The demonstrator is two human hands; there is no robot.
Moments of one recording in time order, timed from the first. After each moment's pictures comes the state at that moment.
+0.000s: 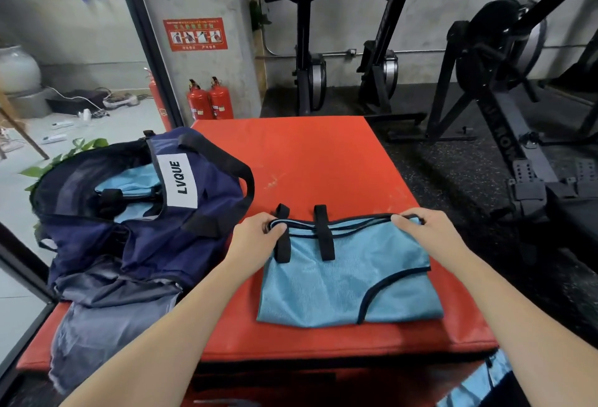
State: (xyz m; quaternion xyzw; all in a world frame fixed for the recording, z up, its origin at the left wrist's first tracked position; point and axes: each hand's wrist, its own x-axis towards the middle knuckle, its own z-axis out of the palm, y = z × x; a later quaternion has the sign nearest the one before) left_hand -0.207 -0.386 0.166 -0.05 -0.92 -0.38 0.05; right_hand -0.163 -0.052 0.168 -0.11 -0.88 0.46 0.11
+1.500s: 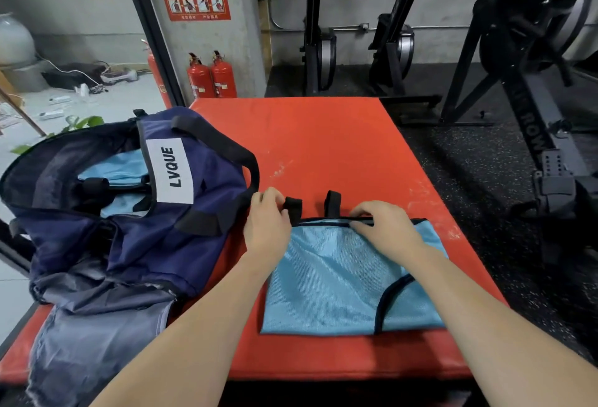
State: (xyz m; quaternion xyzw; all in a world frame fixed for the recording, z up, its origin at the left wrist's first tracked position) left_hand -0.253 -0.358 0.140 0.03 -0.93 -0.36 0.13; right_hand -0.226 -0.130 0.143 0.03 -0.97 0.24 0.05
